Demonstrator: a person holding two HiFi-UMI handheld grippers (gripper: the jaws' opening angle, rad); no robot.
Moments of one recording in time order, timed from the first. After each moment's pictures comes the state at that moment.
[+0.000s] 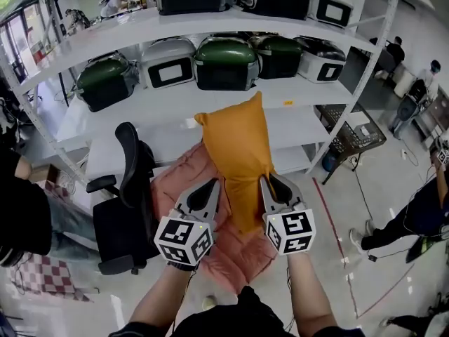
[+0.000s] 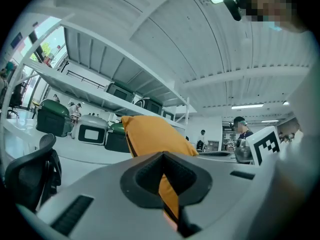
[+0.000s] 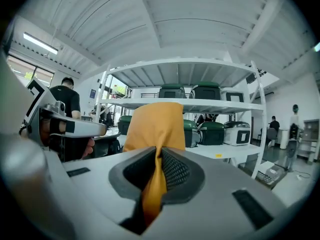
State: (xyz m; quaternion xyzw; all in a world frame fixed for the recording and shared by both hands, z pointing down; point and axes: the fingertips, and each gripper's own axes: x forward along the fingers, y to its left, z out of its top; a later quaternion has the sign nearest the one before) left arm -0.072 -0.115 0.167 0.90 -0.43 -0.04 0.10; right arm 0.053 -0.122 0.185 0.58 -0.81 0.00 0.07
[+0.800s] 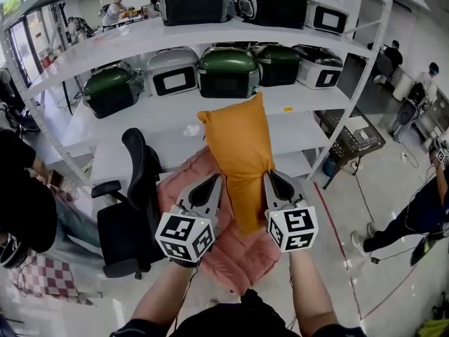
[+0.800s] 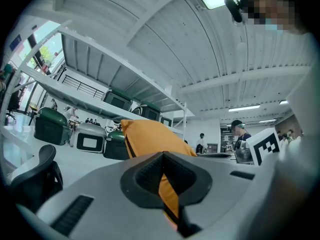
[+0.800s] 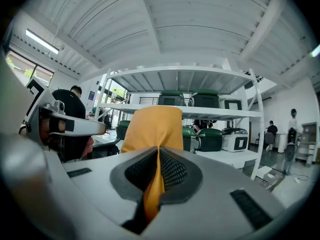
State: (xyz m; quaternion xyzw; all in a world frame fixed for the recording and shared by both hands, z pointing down) left arm -0.079 -0.103 0.130 0.90 -0.42 -0.06 0.07; right arm 0.048 -0.110 0.150 0.59 -0.80 -0.03 0.06
